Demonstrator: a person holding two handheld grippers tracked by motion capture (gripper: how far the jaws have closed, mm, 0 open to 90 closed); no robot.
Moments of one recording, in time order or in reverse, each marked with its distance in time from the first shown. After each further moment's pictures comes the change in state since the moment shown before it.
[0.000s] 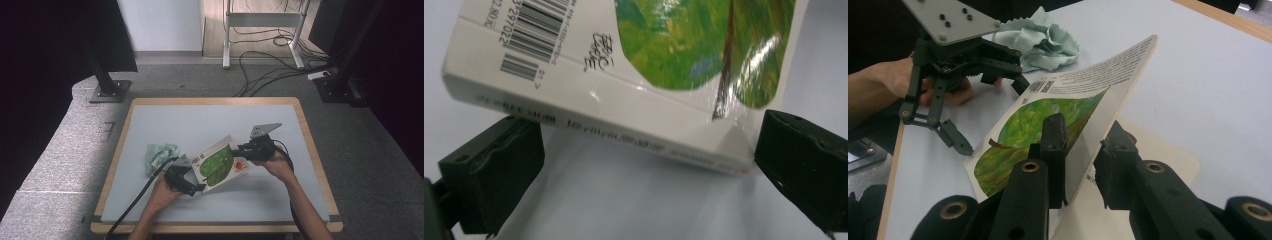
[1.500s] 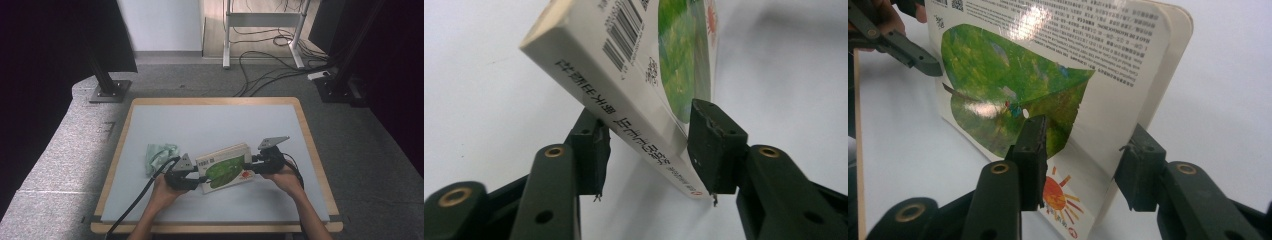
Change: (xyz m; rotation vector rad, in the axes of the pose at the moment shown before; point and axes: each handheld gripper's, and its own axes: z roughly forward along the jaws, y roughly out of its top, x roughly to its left) left arm -0.031 0.019 -0.025 -0.096 0.069 0.148; right arm 0.012 -0.044 -0.015 0.117 -0.149 0.132
